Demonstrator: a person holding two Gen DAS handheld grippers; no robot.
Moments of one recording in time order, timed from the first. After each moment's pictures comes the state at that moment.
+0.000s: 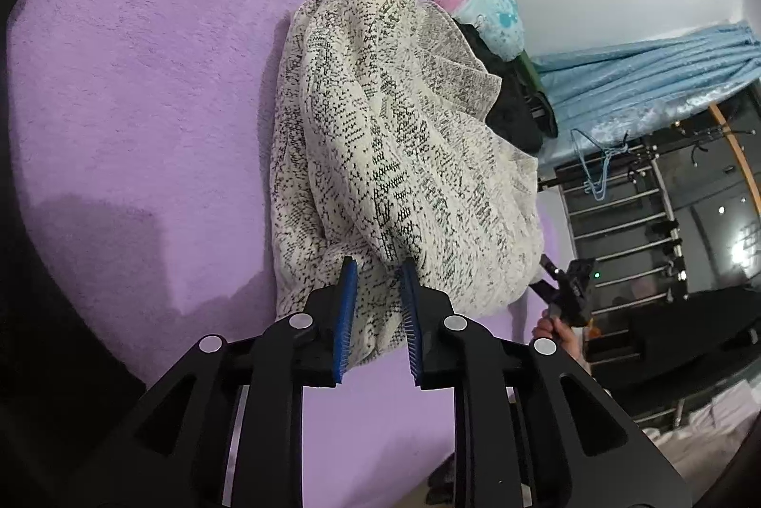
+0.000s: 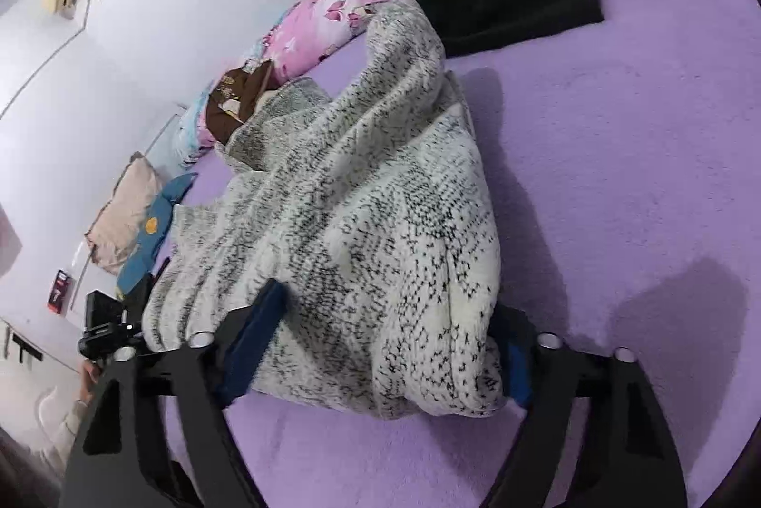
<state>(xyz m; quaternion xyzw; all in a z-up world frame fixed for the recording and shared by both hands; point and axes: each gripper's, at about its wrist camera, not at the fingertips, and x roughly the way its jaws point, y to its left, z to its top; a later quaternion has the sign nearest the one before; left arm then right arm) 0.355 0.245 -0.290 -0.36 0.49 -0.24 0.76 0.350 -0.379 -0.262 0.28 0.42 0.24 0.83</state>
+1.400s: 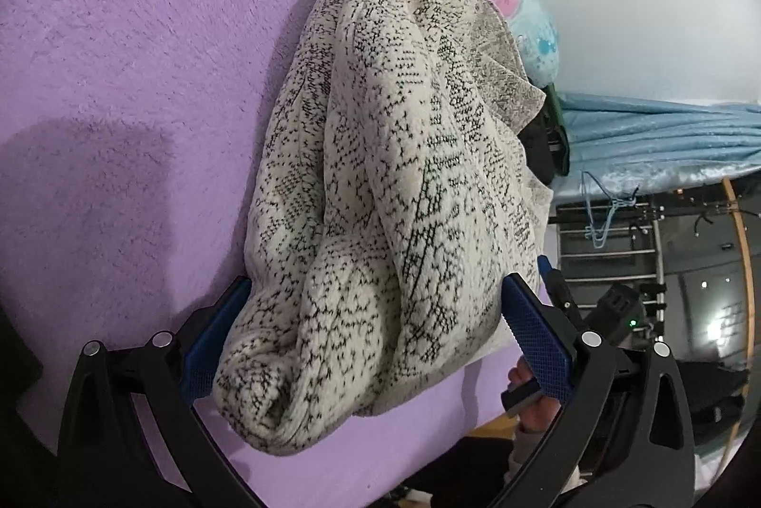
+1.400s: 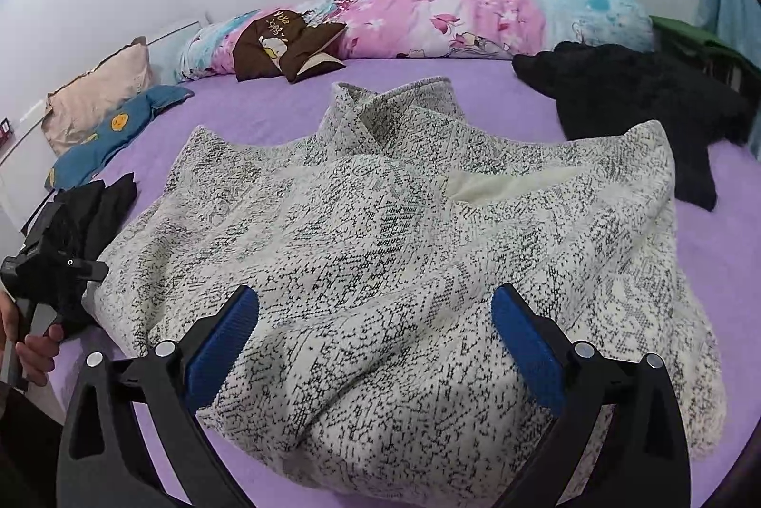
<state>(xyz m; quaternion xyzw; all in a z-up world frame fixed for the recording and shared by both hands) 0.370 0.221 -0.334 -0.45 0.51 -0.20 0.71 0.347 -0.185 -0.202 0.03 0.38 0.22 0.90</state>
